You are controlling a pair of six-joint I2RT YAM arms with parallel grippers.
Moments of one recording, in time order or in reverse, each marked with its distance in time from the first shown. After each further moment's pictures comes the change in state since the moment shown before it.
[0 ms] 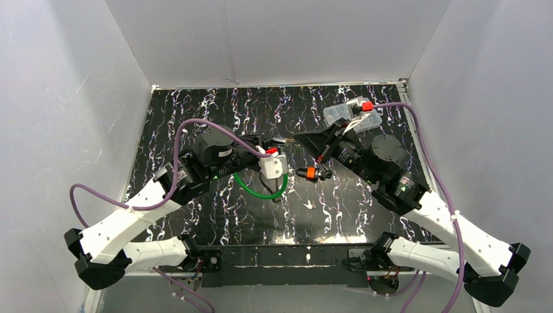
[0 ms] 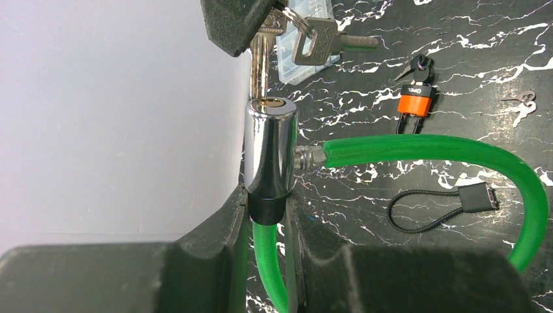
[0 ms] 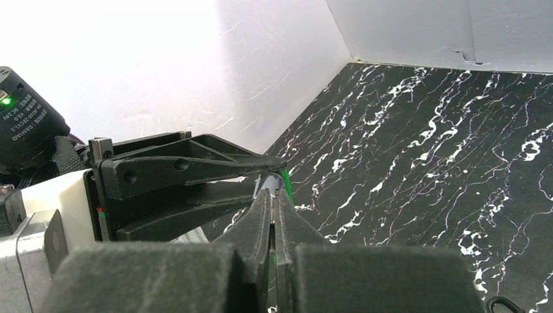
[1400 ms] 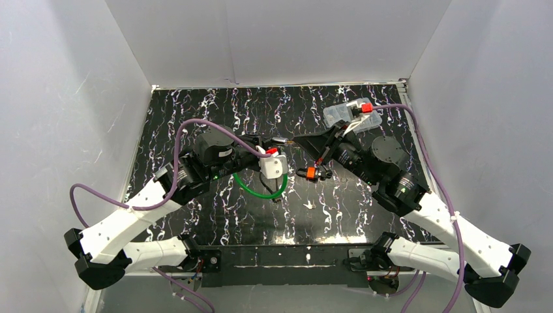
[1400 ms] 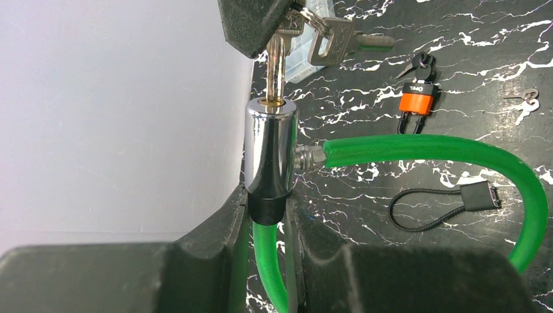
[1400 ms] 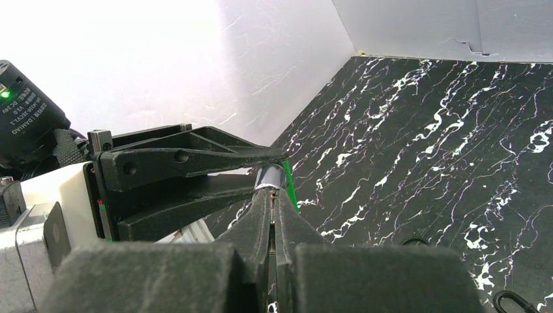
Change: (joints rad) left arm 0.000 0.000 -0.002 0.001 -0.004 0.004; right arm 0.000 -0.011 -0.019 0.000 -0.010 0.019
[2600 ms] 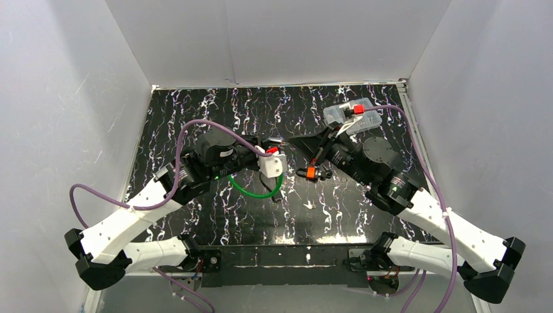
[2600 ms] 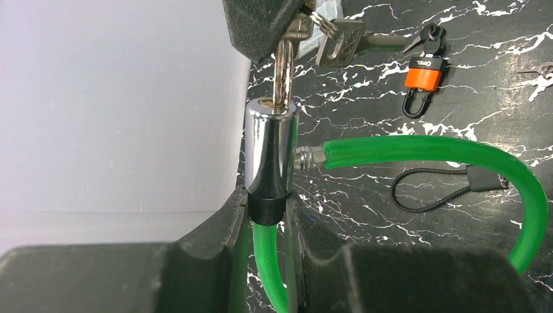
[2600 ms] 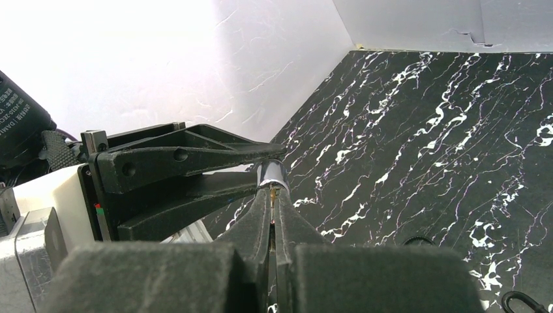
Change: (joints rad) left arm 0.009 -0.001 -0.011 -0.028 -0.048 0.006; right arm 0.023 0.035 -0.032 0.052 0.026 0.009
